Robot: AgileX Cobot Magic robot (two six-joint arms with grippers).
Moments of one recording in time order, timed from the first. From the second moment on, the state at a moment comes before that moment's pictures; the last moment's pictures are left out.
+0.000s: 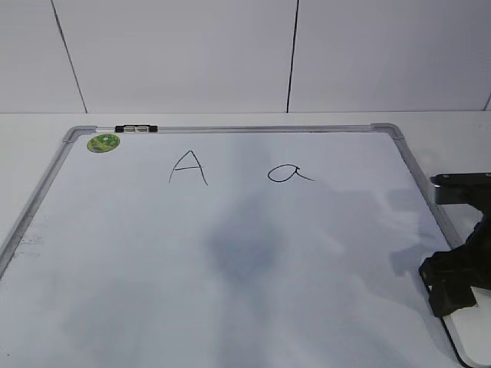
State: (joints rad) left arm 0.03 0.01 -0.51 -0.12 1.11 0.11; right arm 0.21 1.54 -0.76 -0.01 0.78 0.11
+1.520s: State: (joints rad) left arm 0.03 0.01 -0.51 -0.12 1.11 0.11; right arm 0.21 1.12 -0.80 -0.01 1.06 0.11
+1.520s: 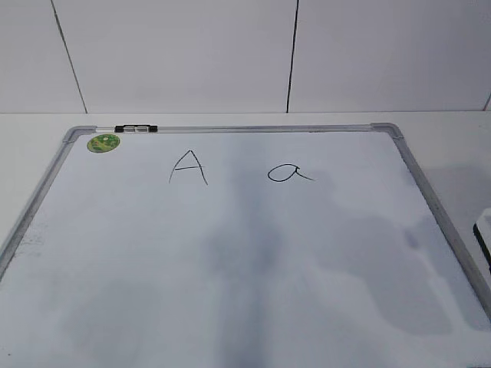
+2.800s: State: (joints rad) left arm 0.03 0.01 -0.52 -0.16 1.11 0.11; right arm 0.21 1.07 -0.80 0.00 1.14 0.11
